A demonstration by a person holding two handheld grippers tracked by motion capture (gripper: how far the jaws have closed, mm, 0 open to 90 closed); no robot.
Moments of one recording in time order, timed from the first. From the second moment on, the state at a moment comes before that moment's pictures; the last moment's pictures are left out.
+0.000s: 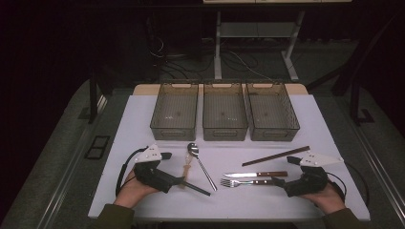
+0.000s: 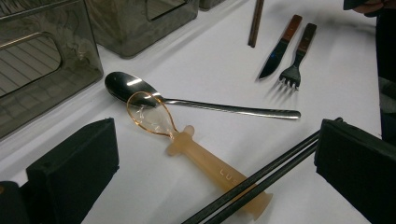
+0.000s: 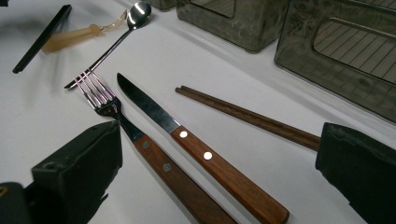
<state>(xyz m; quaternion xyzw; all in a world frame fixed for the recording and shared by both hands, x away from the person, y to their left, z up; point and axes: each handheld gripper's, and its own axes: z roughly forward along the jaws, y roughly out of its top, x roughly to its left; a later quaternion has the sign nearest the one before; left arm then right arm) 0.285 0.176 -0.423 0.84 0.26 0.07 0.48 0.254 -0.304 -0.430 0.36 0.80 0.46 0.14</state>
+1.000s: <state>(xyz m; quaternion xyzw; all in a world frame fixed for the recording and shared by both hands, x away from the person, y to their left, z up) 0.277 0.176 -0.423 0.85 0.21 0.02 0.48 0.255 -0.302 -0.431 0.36 0.80 0.46 0.13</state>
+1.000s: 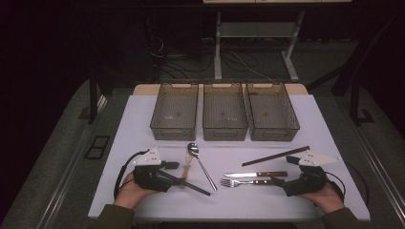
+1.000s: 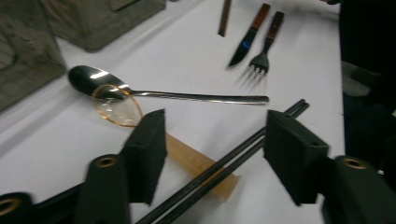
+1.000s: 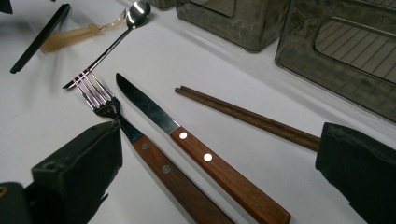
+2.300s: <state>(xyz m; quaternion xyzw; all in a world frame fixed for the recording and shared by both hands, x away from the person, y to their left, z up) 0.265 0.123 -0.436 0.90 0.12 -0.06 0.42 0.256 -0.302 -0.431 0.36 0.80 0.45 0.14</state>
